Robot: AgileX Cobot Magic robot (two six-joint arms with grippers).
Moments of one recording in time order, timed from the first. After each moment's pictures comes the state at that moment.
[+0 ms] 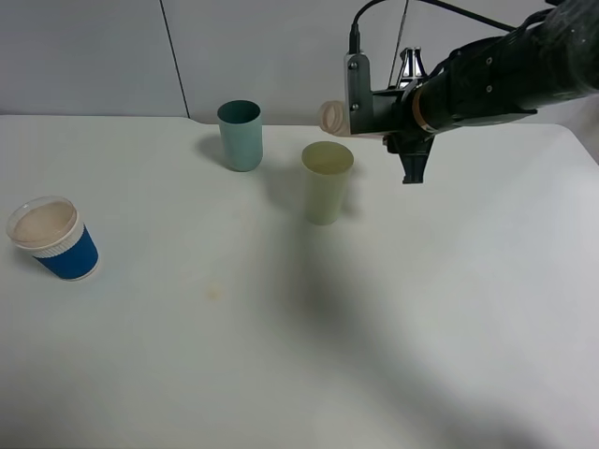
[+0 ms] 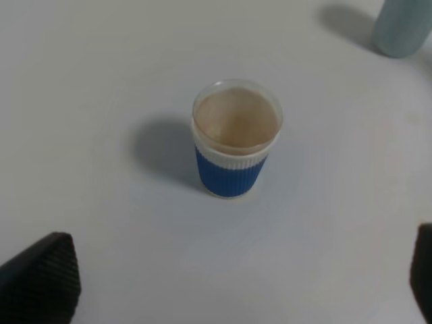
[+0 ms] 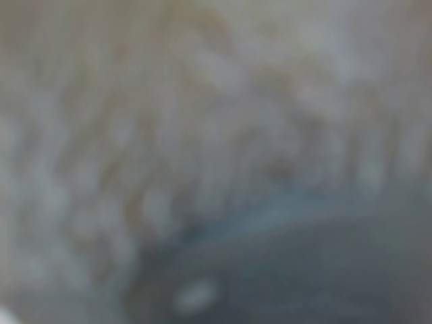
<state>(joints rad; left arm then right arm) -0.05 -0.01 -0.51 0.05 1.06 -0.14 0.44 1.84 -1.08 -1.35 0.20 -0.03</state>
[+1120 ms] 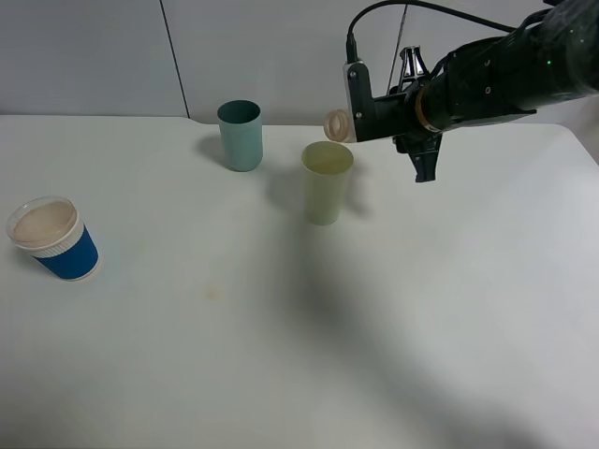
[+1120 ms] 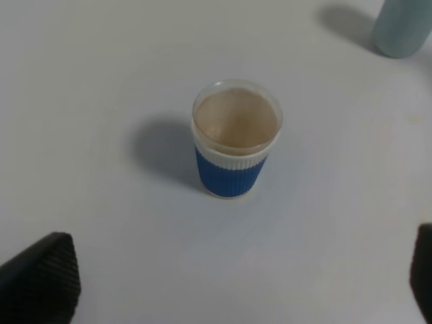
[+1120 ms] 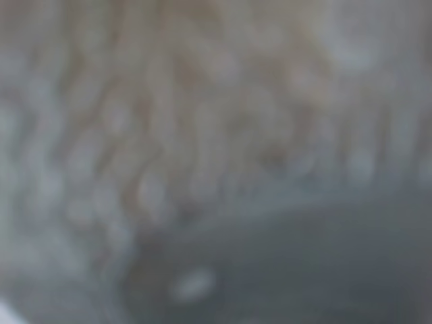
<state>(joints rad) -0.05 -0.01 -0.51 0.05 1.06 -0.14 0.45 1.84 -1.08 -1.38 0.26 -0.10</state>
